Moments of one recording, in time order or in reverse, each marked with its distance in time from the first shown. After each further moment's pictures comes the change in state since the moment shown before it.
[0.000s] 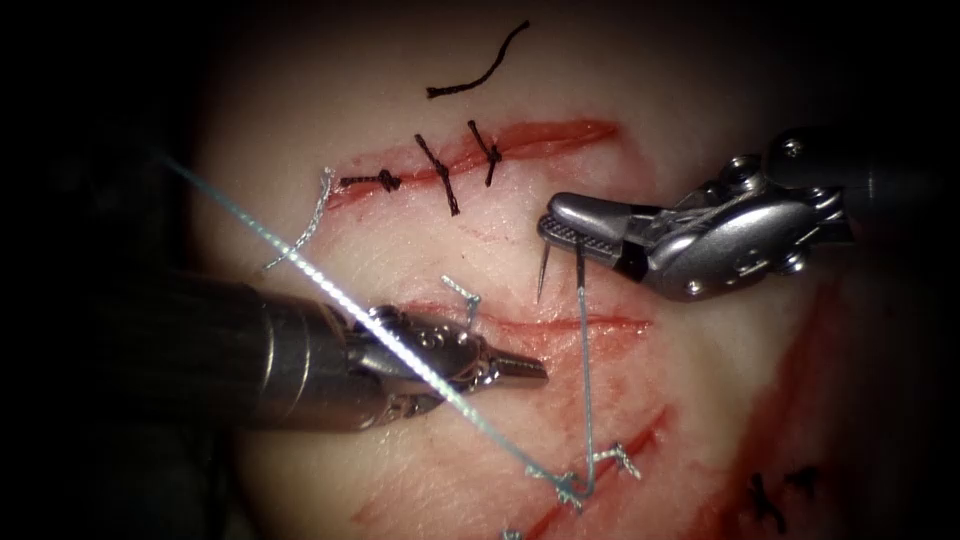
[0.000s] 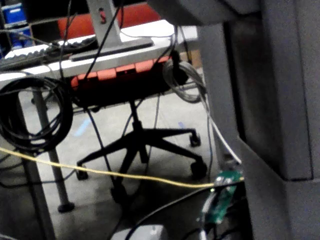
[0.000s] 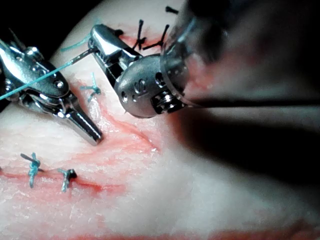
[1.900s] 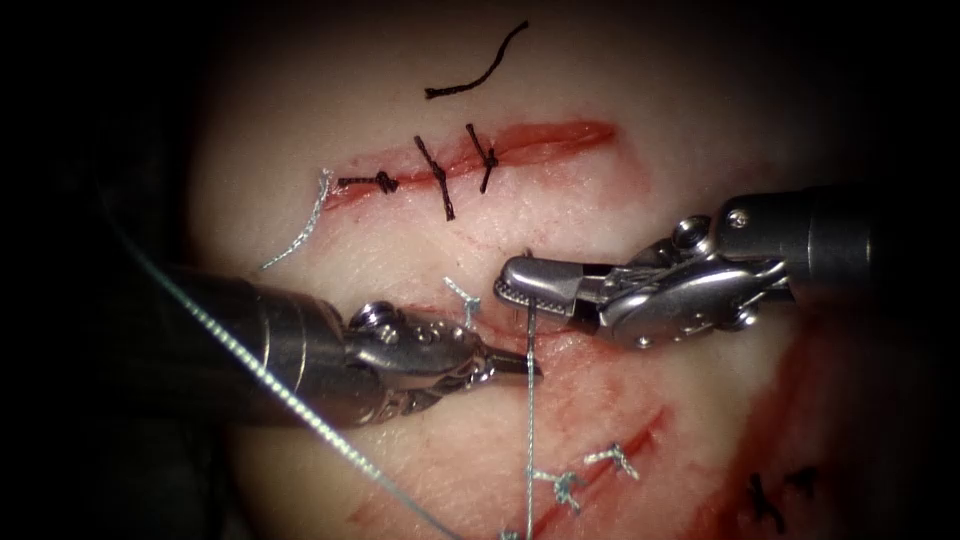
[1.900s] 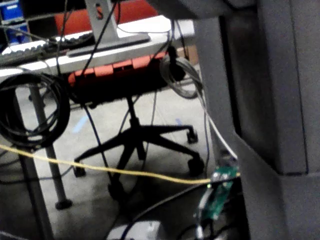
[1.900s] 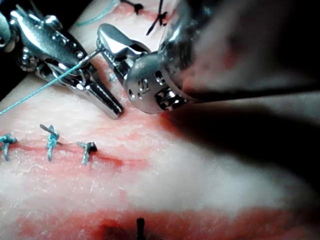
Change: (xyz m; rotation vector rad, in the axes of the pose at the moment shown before) right arm 0.001 -0.006 0.001 0.021 -0.004 -0.073; left arm 0.000 0.000 -0.001 -0.005 -0.003 -0.052
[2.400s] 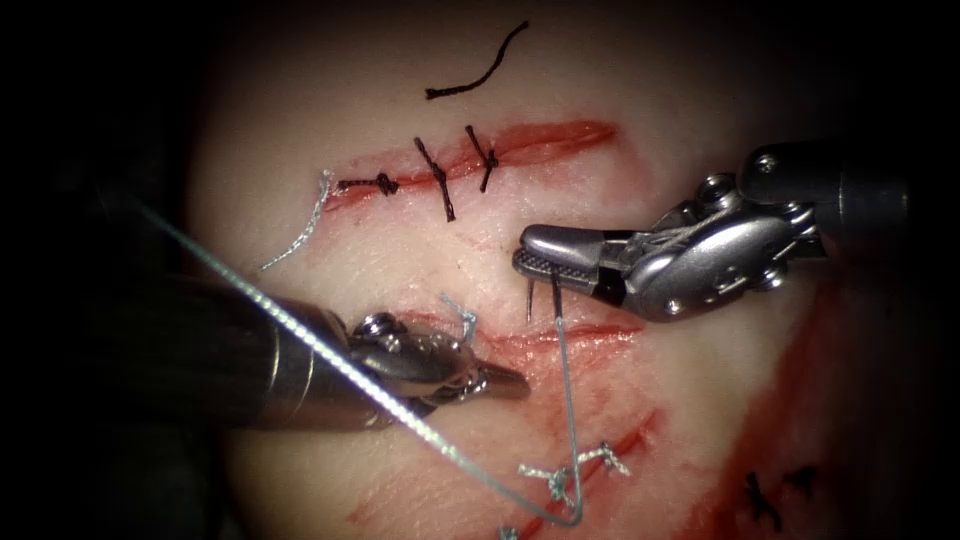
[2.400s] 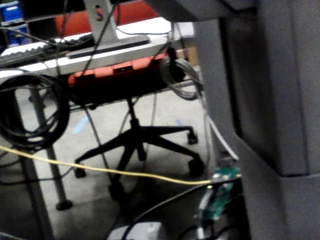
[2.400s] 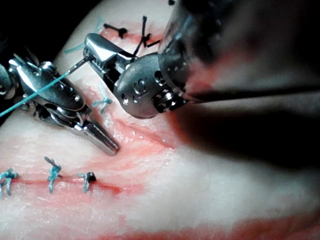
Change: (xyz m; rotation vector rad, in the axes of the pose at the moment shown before) right arm -0.001 0.004 0.001 -0.029 -0.046 0.321; left arm -0.003 -0.001 0.001 0.049 -0.091 -0.039
